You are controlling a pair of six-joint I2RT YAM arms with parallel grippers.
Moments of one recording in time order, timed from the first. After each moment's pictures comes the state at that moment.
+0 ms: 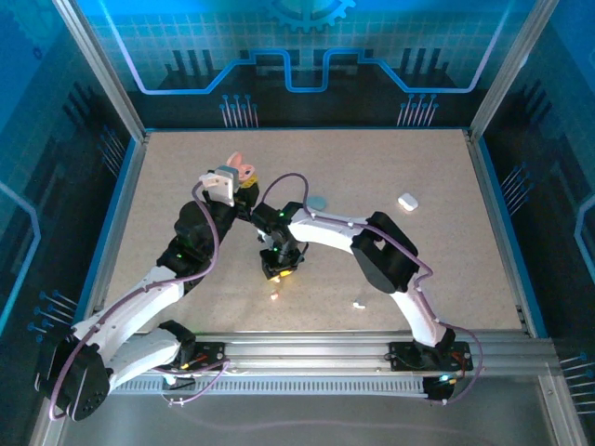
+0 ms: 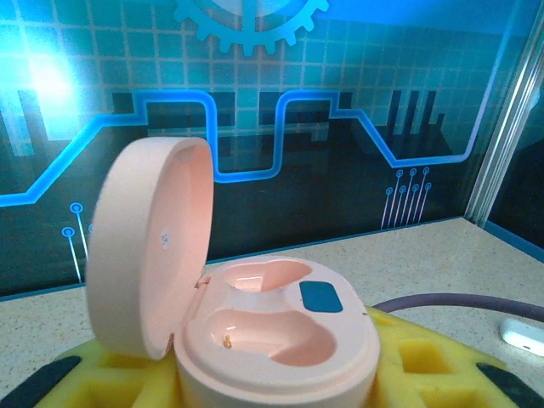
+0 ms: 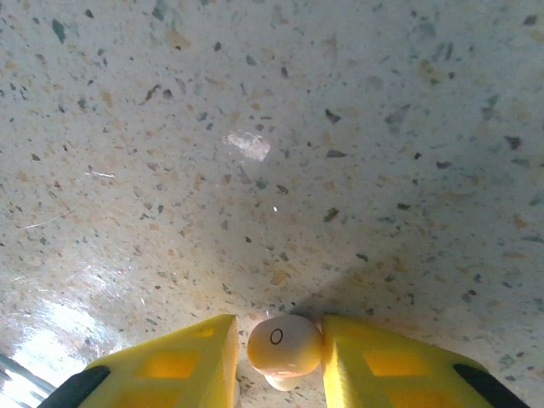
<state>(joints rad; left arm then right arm) -0.46 1.01 0.62 0.41 -0.17 -0.06 0.92 2.21 1.70 -0.96 -0.30 0.49</state>
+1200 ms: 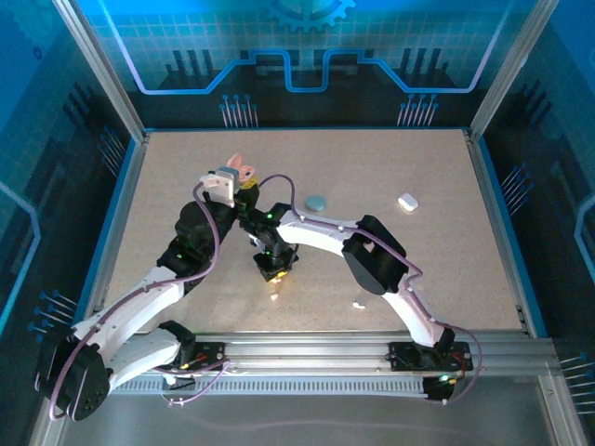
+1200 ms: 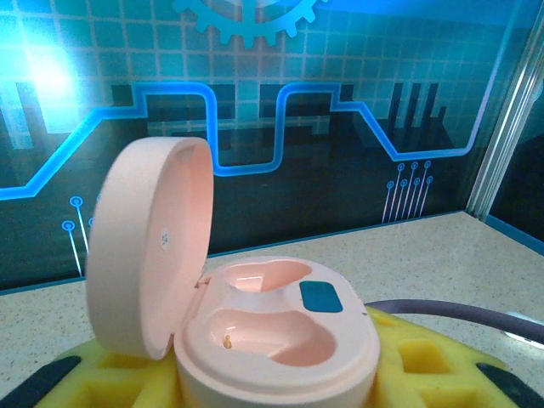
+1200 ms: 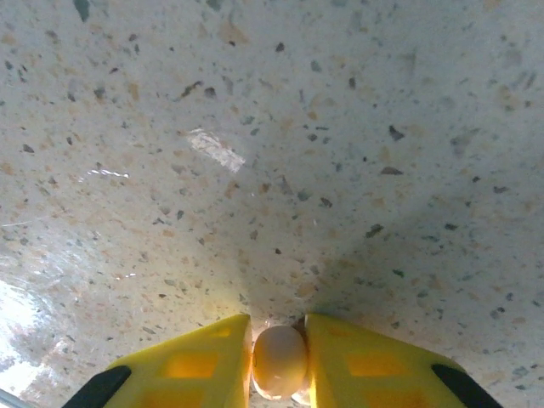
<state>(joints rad) -0.46 1.01 0.62 0.40 -0.17 -0.06 0.96 2.29 1.84 -1.09 -0.22 0.42</state>
